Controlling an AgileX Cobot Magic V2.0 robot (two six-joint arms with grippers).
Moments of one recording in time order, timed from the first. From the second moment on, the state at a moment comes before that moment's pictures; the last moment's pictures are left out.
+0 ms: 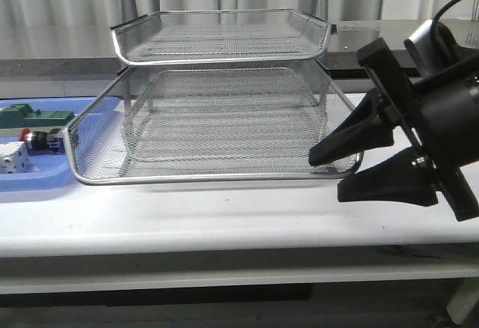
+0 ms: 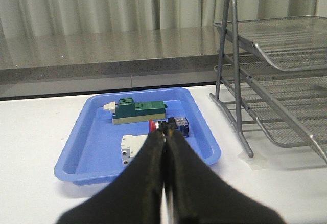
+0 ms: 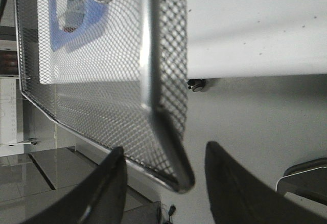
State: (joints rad) left arm -0.05 0.00 0.00 0.03 0.09 0.00; right arm 0.14 1.60 -0.60 1.58 0.76 -1.01
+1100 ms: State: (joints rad) left arm -0.05 0.00 0.00 0.03 0.09 0.00; right arm 0.14 0.89 -0.75 0.23 0.78 -0.14
